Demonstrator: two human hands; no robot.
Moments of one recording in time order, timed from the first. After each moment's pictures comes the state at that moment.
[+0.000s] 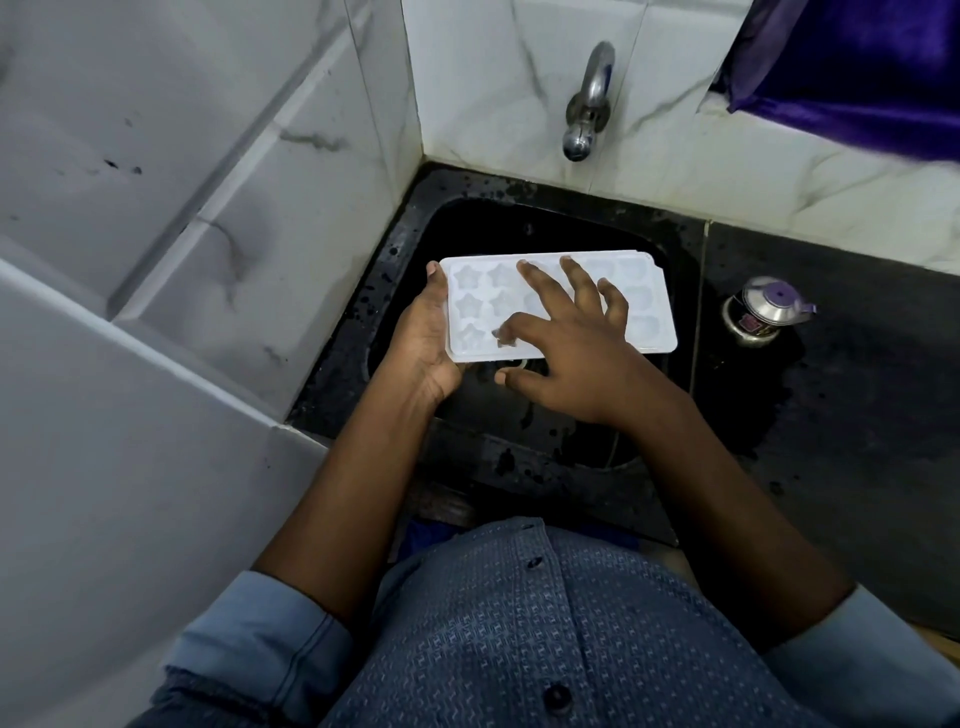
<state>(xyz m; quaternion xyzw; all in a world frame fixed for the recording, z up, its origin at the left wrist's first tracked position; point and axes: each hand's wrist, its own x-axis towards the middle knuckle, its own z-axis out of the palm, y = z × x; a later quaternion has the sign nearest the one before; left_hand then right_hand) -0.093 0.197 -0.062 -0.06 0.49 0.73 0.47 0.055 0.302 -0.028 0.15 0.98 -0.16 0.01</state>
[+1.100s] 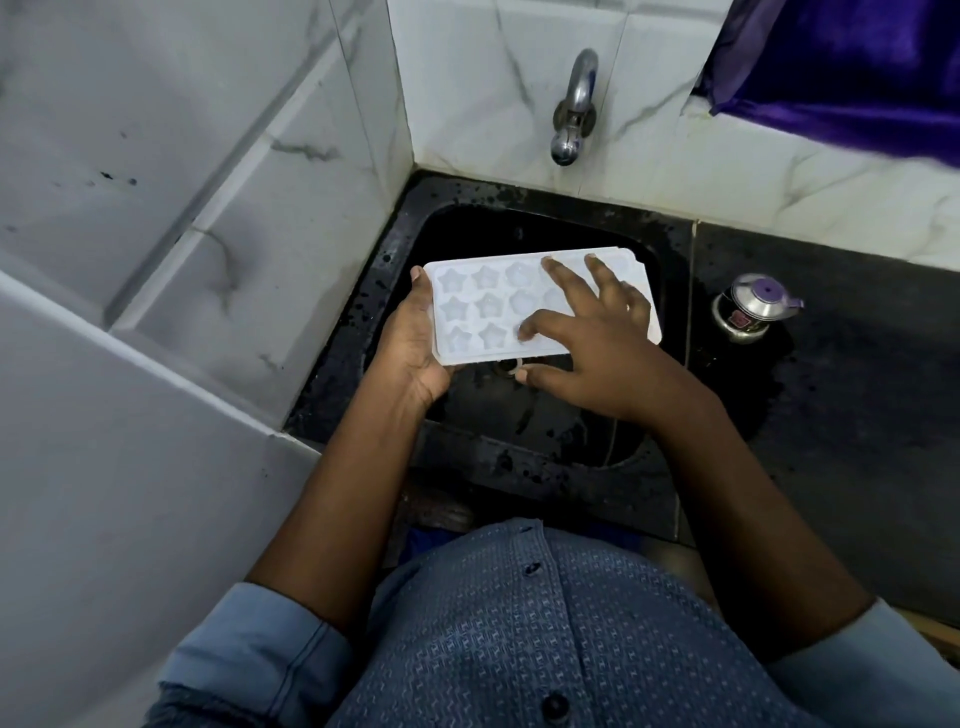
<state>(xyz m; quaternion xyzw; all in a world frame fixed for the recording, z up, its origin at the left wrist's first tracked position) -0.096 0.189 -0.059 -0.05 0.49 0.73 0.47 0.076 0.314 -0.017 0.18 0.97 -0.18 0.02</state>
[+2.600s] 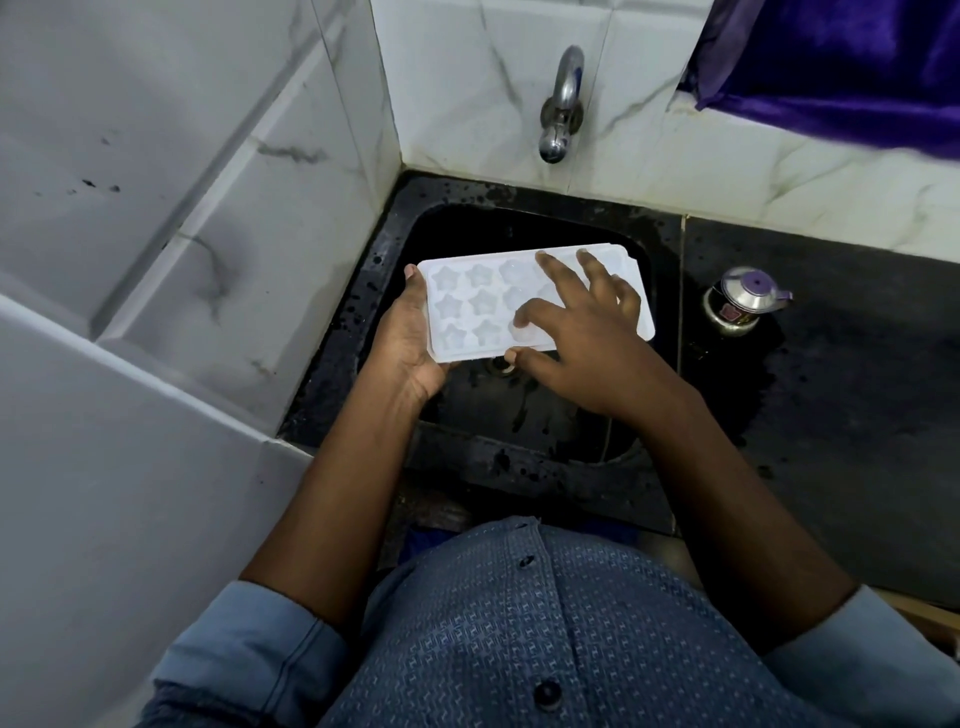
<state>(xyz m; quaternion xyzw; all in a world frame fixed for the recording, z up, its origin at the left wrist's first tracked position) -0.098 0.194 -0.058 -0.04 0.50 0.73 0.47 0.068 0.306 -0.017 0.22 0.96 -0.16 0.00</state>
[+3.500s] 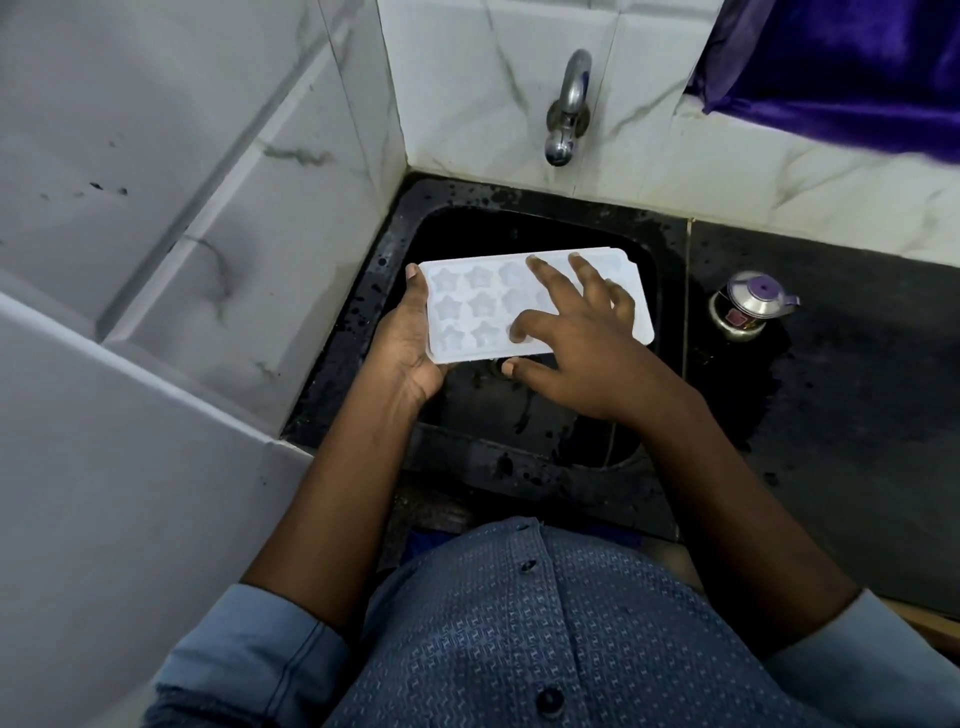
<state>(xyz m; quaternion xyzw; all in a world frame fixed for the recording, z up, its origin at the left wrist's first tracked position) -0.107 0.195 -0.064 -0.05 0.52 0.72 0.47 0.063 0.306 -0.016 0.19 0.97 -0.17 0.02</state>
